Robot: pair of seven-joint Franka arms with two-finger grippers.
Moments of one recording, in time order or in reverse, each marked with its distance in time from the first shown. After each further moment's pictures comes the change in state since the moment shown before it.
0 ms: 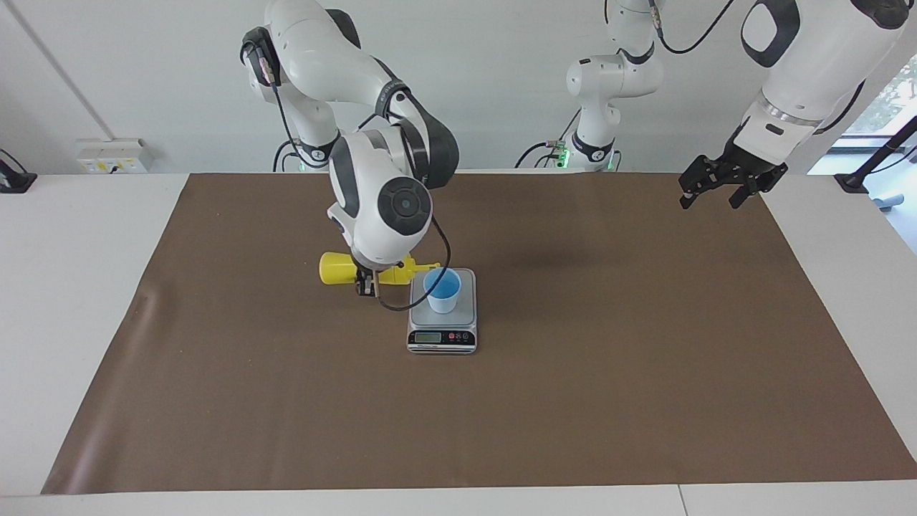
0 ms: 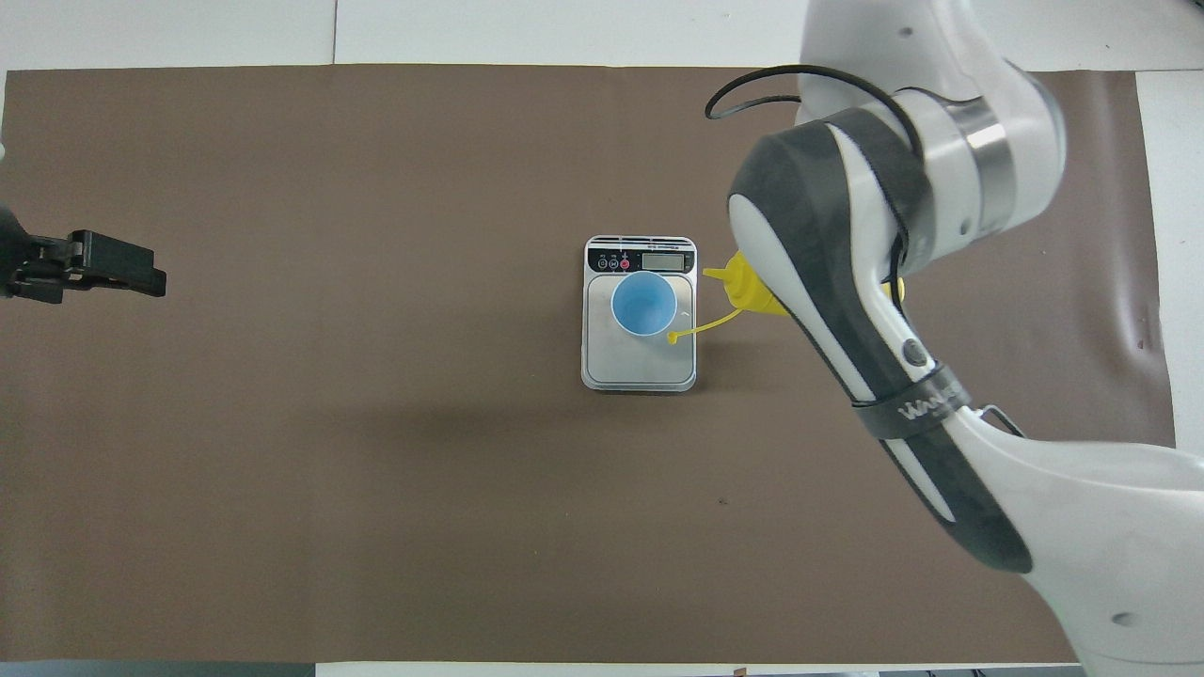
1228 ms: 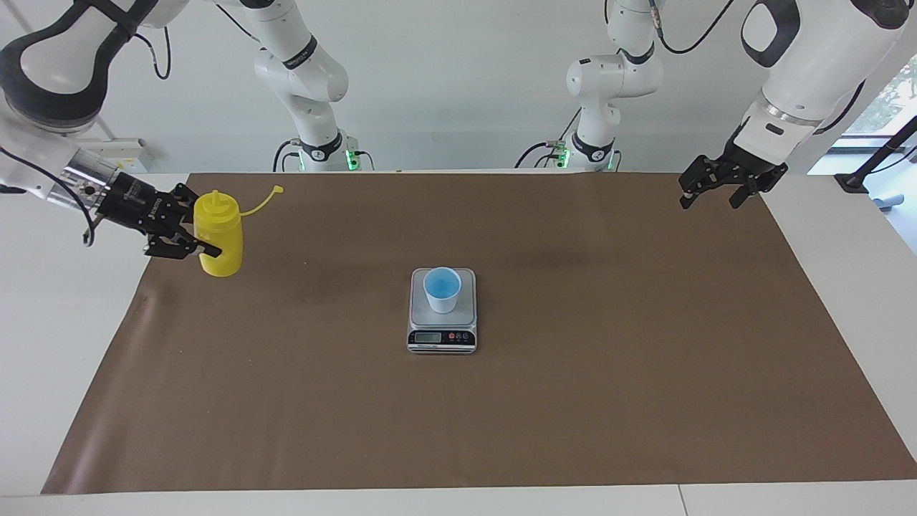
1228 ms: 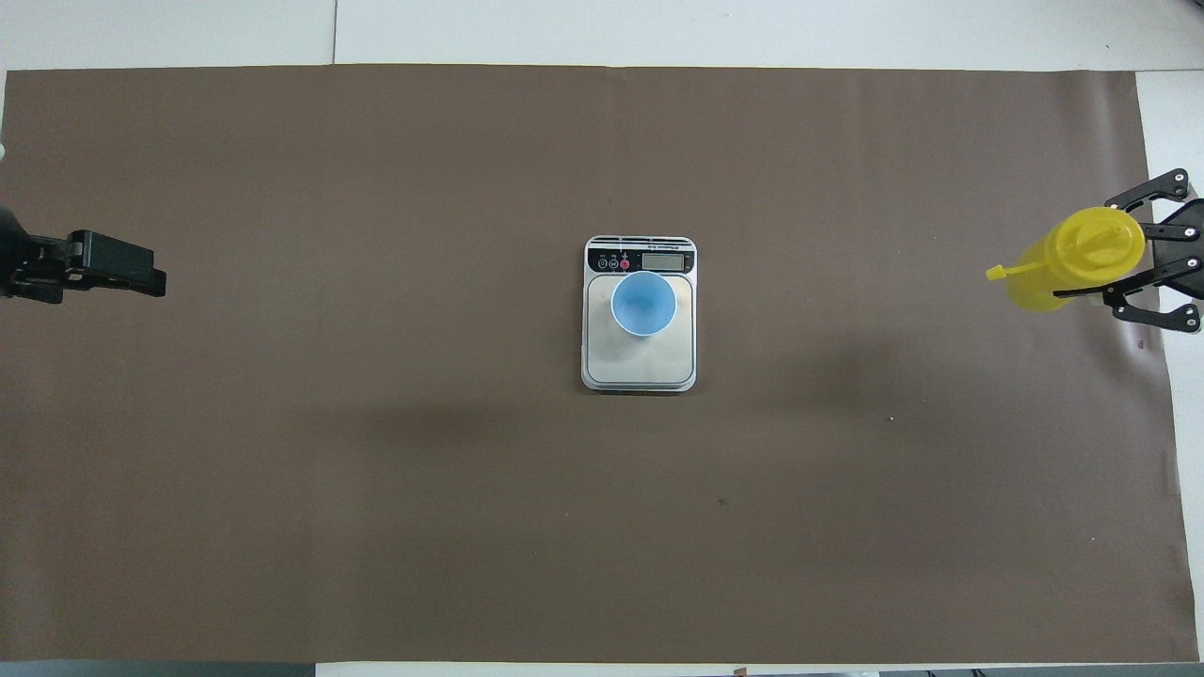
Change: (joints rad) left arm 0.000 0.000 0.000 0.000 0.000 0.000 0.000; right arm -0.672 -0.363 -0.003 -0.634 0.795 0.353 -0.668
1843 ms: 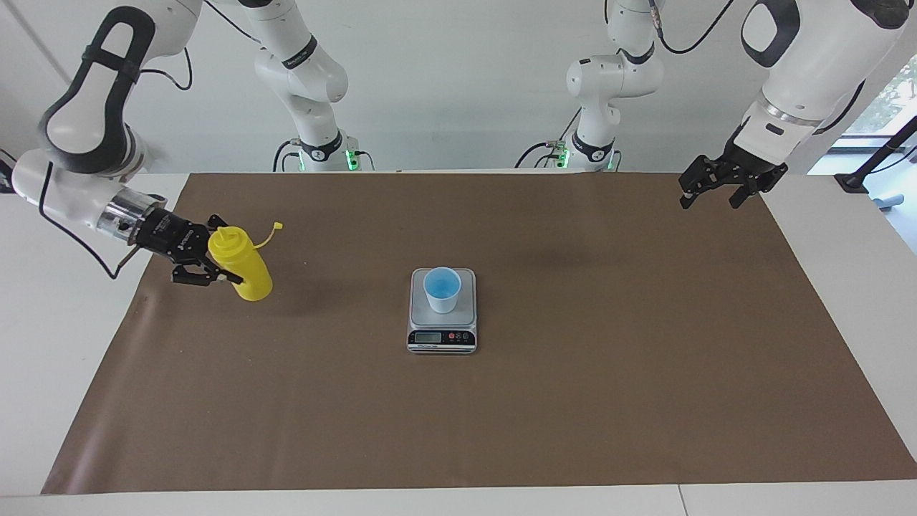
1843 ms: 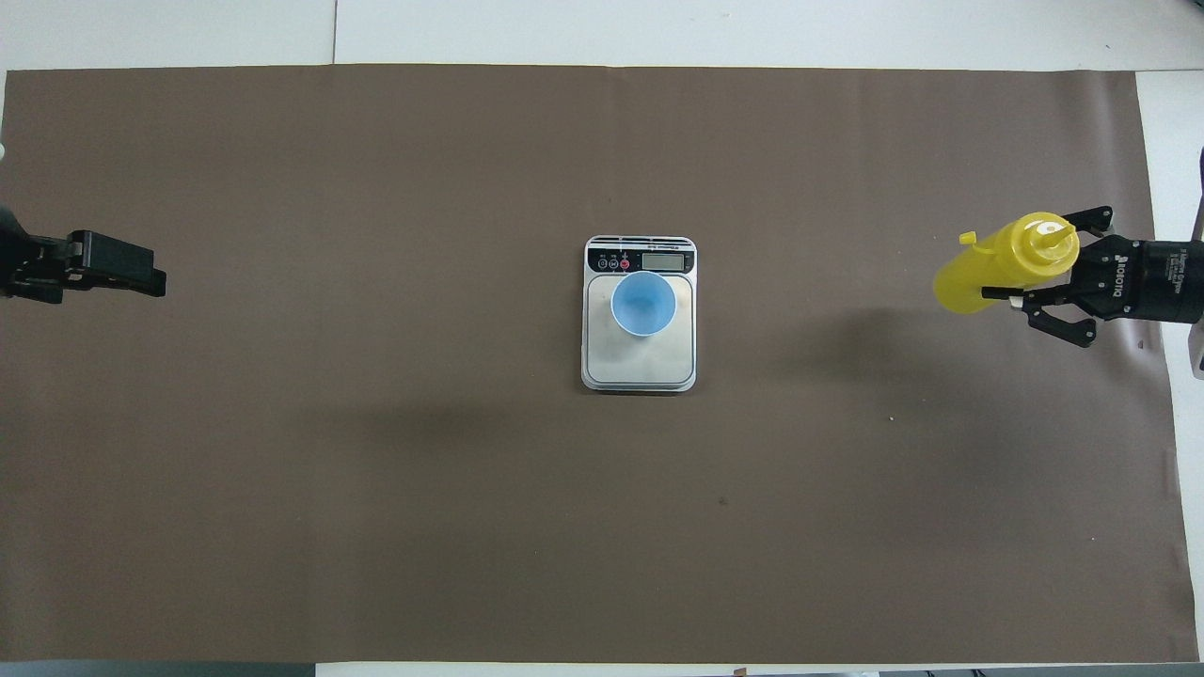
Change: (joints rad) left arm 0.000 0.000 0.000 0.000 0.000 0.000 0.000; right arm -0.017 0.051 0.000 -0.237 0.311 0.160 -0.119
